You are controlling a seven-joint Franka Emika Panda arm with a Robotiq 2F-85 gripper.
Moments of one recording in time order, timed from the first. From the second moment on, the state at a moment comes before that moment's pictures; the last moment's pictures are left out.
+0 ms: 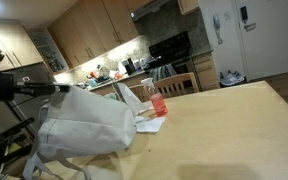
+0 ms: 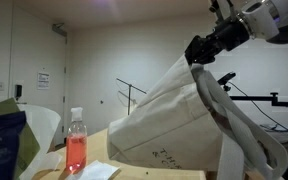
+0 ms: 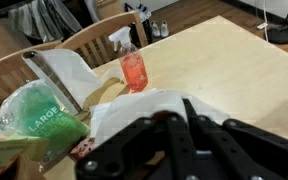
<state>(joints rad) 0.19 -0.59 -0.06 -2.75 -2.01 2.94 -0.85</state>
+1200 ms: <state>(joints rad) 1.15 -0.40 -1.31 -2.58 -2.37 3.10 -0.17</state>
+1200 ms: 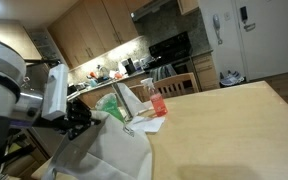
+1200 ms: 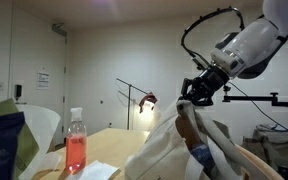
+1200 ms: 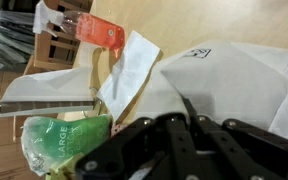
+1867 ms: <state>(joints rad) 1.77 -0.50 -1.97 -2.44 -2.36 2.96 -0.21</state>
